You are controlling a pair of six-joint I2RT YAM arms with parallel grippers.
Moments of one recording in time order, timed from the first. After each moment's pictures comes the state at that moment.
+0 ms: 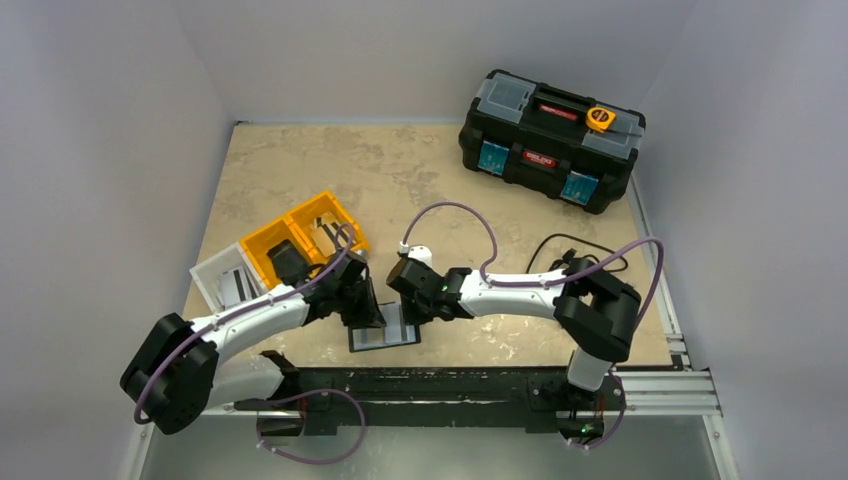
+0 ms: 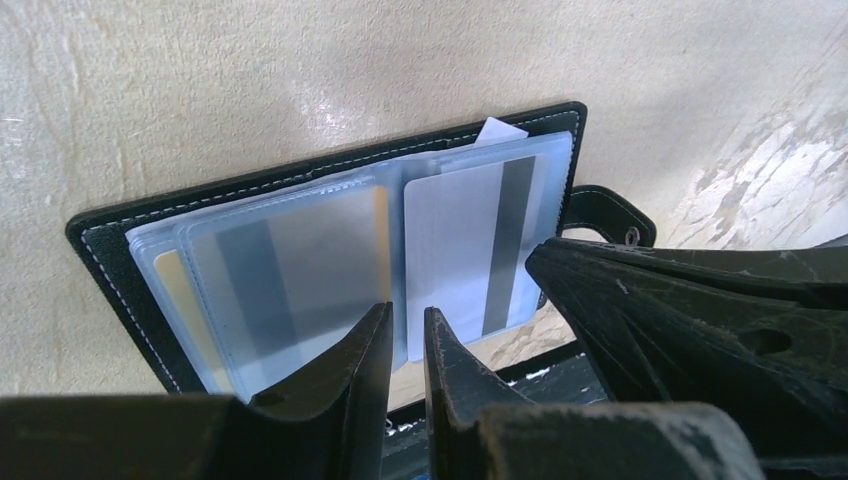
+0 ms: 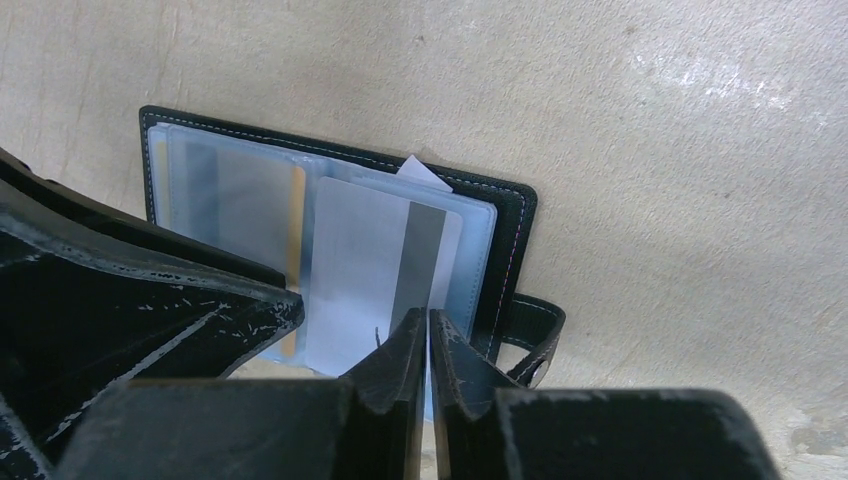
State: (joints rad) left arm -0.65 1.17 0.52 -0.41 0.18 -0.88; right arm 1.14 1.73 1.04 -0.34 0.19 0.87
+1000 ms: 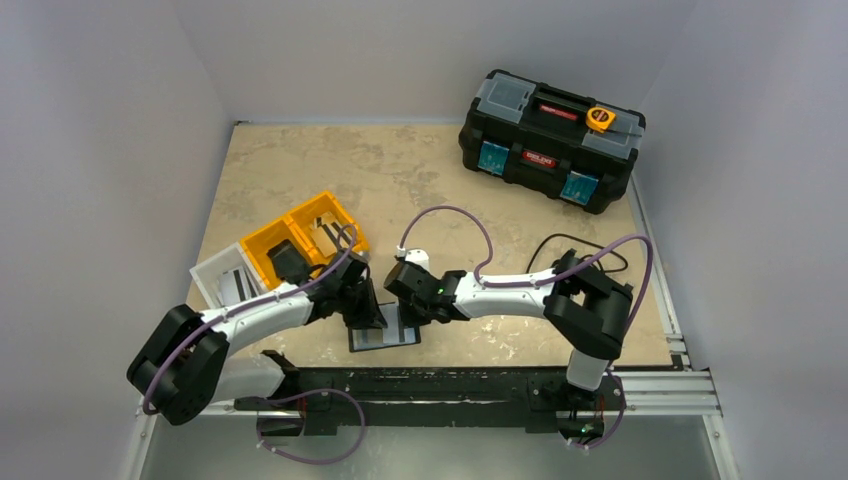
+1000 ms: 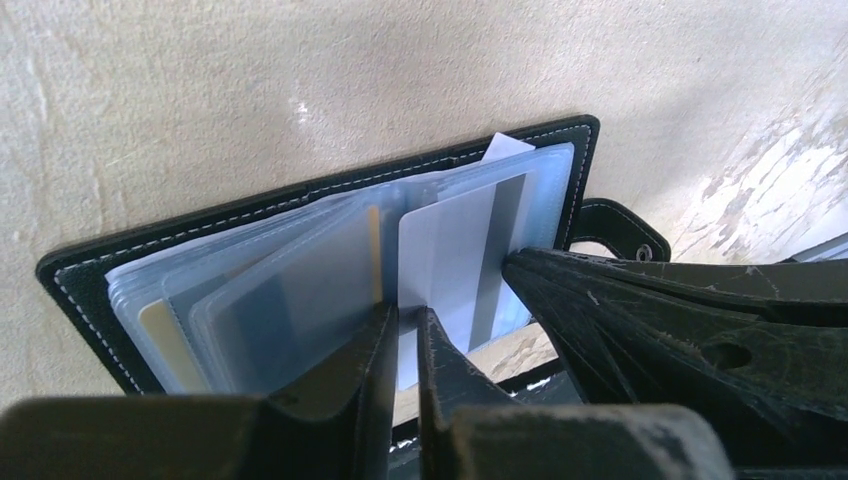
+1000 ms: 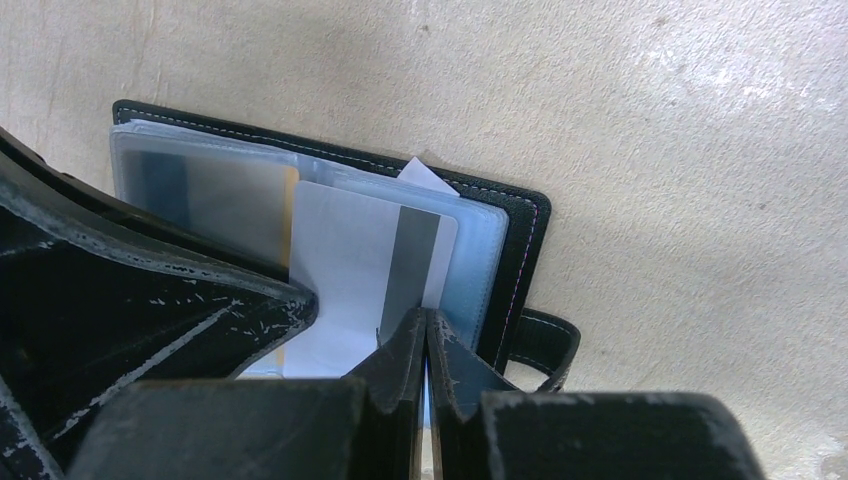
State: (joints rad) left arm -0.64 1.24 0.50 -0.33 0.22 -0.88; right arm 1.15 1.77 1.04 -0.31 0.18 0.87
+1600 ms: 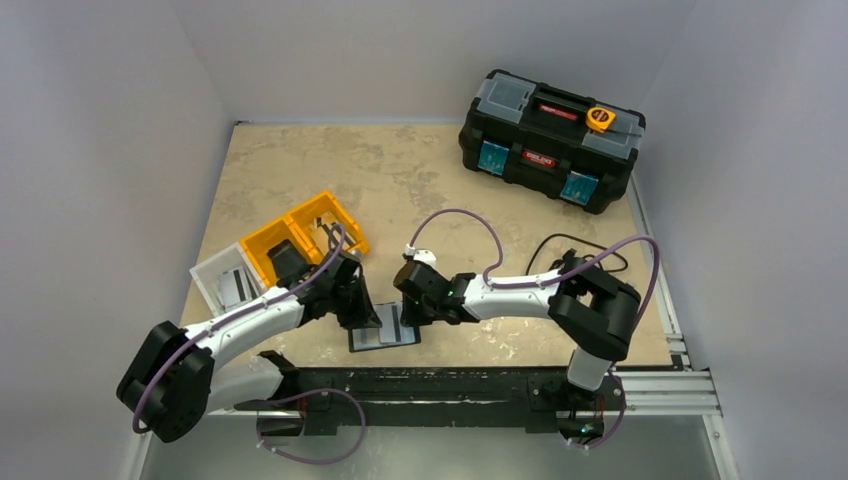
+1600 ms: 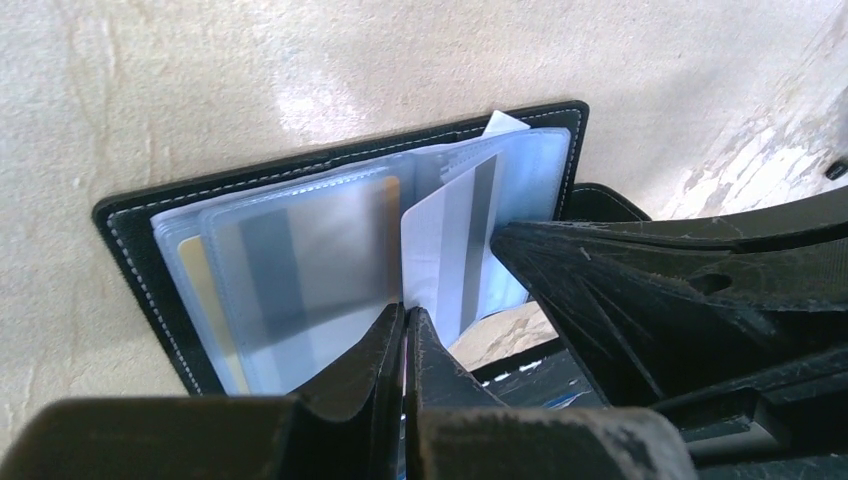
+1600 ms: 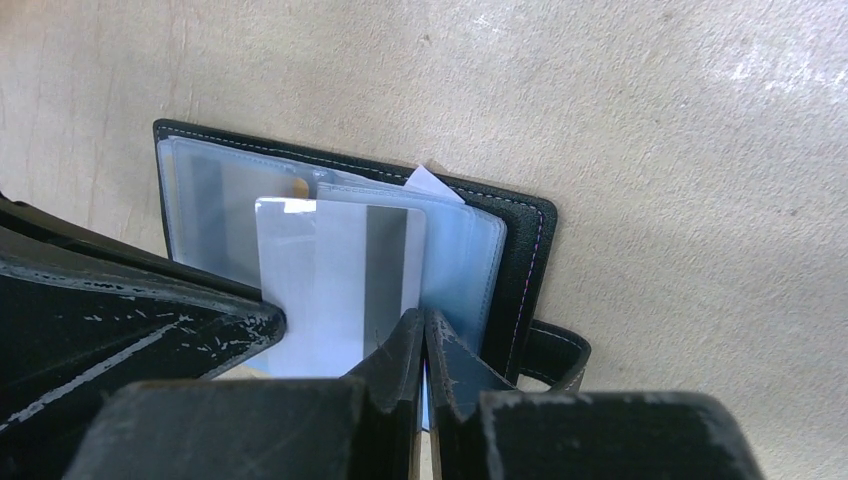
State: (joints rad) left arm -0.61 1.15 0.50 -0.41 0.22 -0.89; right arm 1.12 1.74 0.95 -0.18 0.14 0.92
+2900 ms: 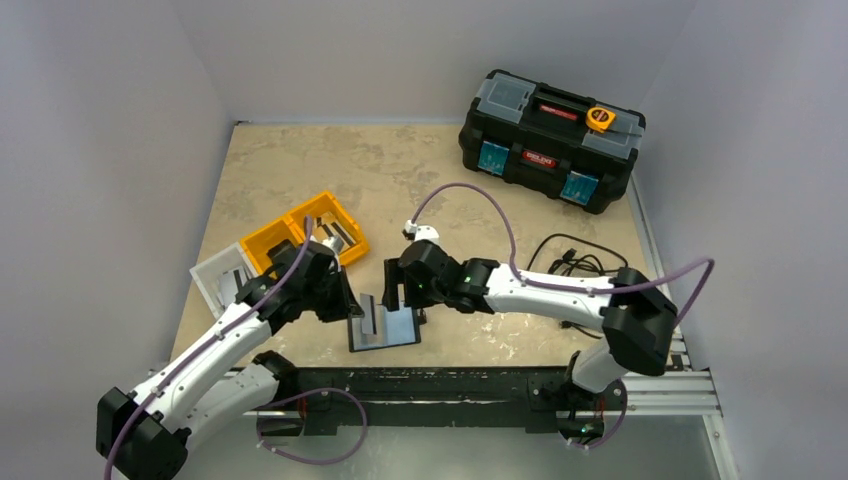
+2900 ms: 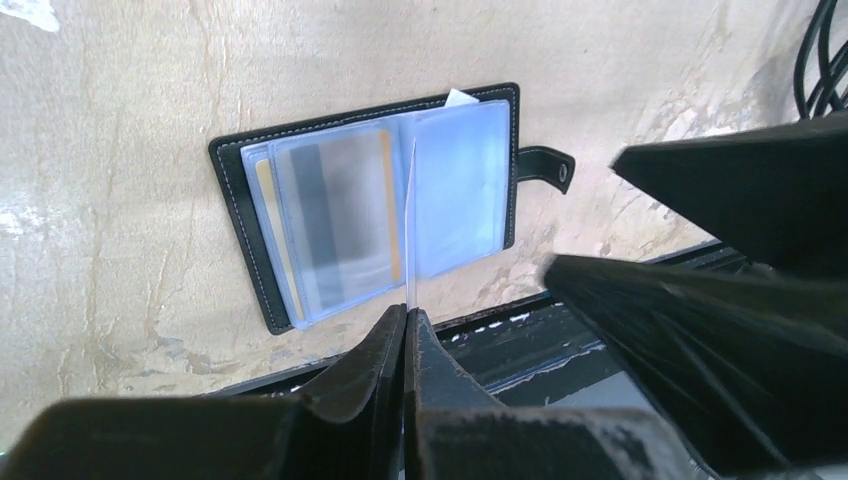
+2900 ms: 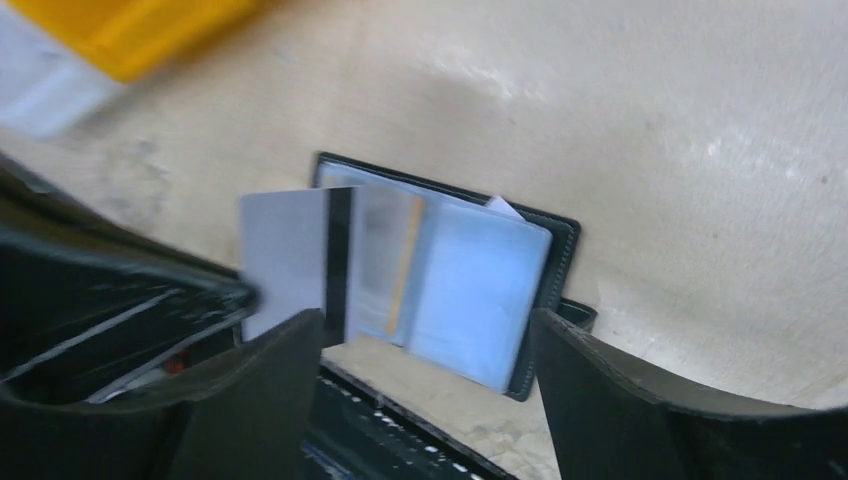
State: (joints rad) left arm -0.55 0.85 0.62 -0.74 0.17 -0.77; right arm 1.10 1.59 1.04 -0.32 0.16 0.85
